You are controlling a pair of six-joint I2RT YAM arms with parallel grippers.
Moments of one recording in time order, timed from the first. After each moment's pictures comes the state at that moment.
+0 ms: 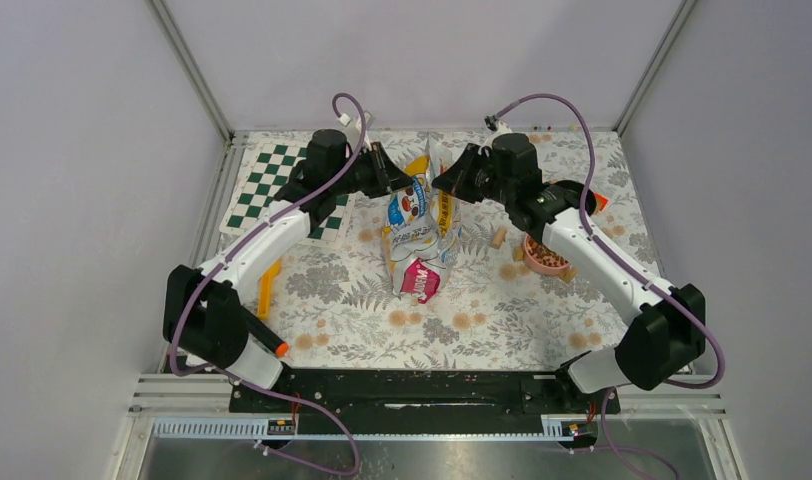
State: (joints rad) left arm -0.42 1.53 1.26 -0.08 0.49 -0.67; right arm 0.51 1.44 1.26 -0.23 -0.19 0.75
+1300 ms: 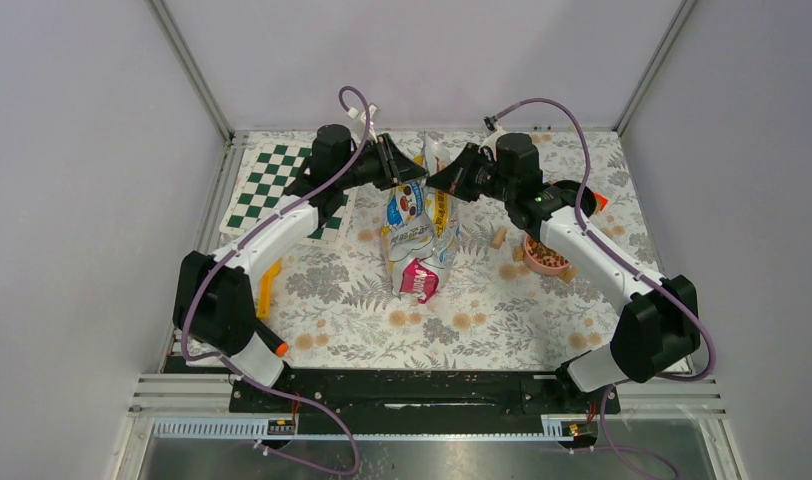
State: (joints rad) left arm -0.43 1.60 1.28 0.10 0.60 -0.79; right arm 0.48 1.48 1.22 -0.08 -0.36 0.86
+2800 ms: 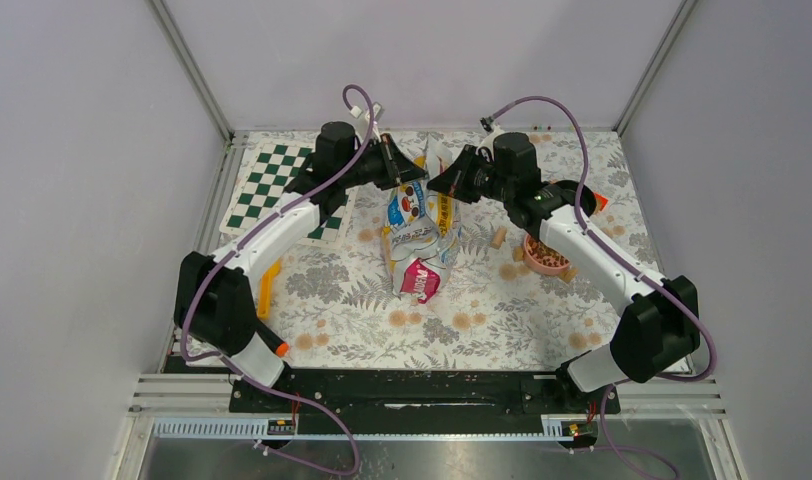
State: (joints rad) left arm -0.44 1.61 1.32 0.02 0.57 -0.75; right arm 0.48 1.48 1.24 -0.15 -0.34 0.79
